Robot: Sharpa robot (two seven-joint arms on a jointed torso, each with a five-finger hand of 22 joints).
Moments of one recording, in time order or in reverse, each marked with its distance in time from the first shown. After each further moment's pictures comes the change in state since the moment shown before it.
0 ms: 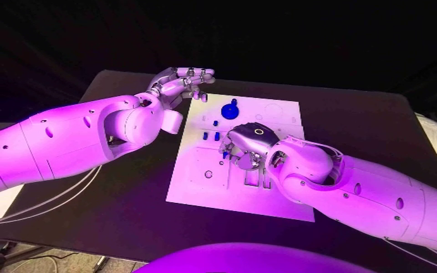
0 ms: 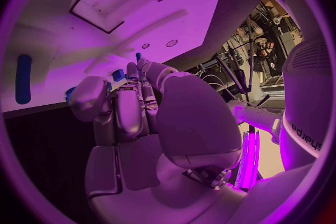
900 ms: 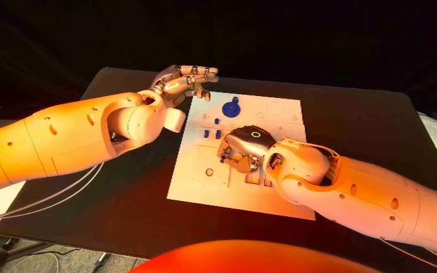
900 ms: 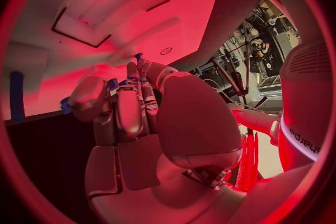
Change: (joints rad) left arm 0.000 0.008 0.000 -0.001 -0.023 0.001 -0.008; left_hand 0.005 0.005 0.000 0.000 0.000 -0.002 0.002 0.000 0.000 -0.004 0.004 0.000 0.000 0.000 0.000 0.000 0.000 0.000 0.000 0.000 0.000 -0.002; right arm -0.007 0.019 -0.017 -0.017 0.003 0.023 0.021; right_hand 0.000 0.000 0.000 0.000 -0.001 -0.002 0.001 0.003 0.001 0.003 0.004 -0.004 -0.003 0.000 0.000 0.004 0.000 0.000 0.004 0.004 0.000 0.000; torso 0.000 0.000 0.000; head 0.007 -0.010
